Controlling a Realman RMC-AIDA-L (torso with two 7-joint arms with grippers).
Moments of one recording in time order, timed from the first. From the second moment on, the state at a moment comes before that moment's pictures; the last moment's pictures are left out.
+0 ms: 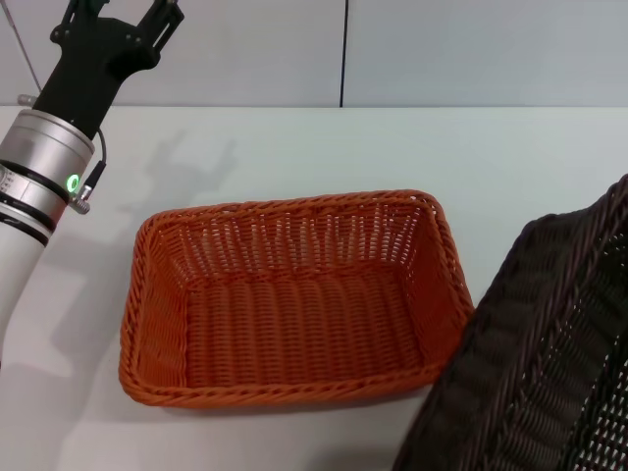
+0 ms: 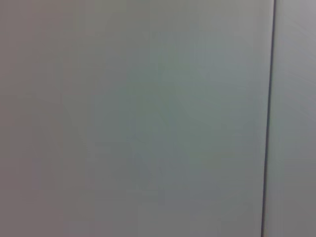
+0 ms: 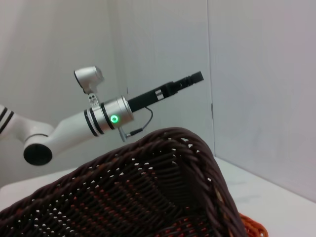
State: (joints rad) left arm -0.57 -2.07 1.70 0.36 -0.18 1.11 -0.44; right arm 0.46 1.86 -0.25 -0.74 -2.15 -2.04 1.24
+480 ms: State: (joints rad) left arm -0.59 -2.07 1.70 0.36 -0.18 1.09 -0.41; right arm 0.48 1.84 -0.26 -0.60 -2.08 -2.09 1.21
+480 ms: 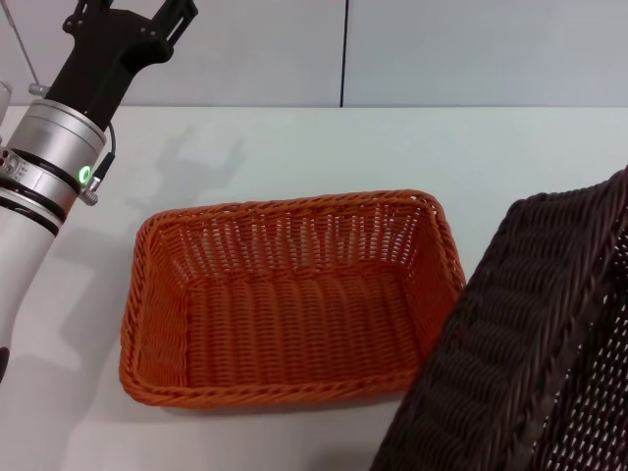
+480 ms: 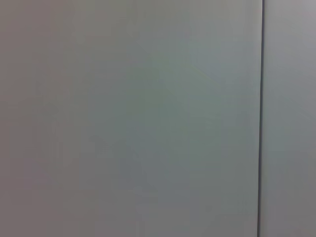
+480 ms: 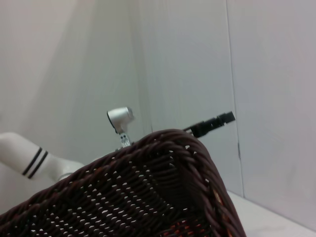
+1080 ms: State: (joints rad) left arm -0.63 -2.07 1.69 0.36 -0.18 1.06 -0.39; right arm 0.46 1.92 -0.23 -0.40 -1.92 -2.07 1.08
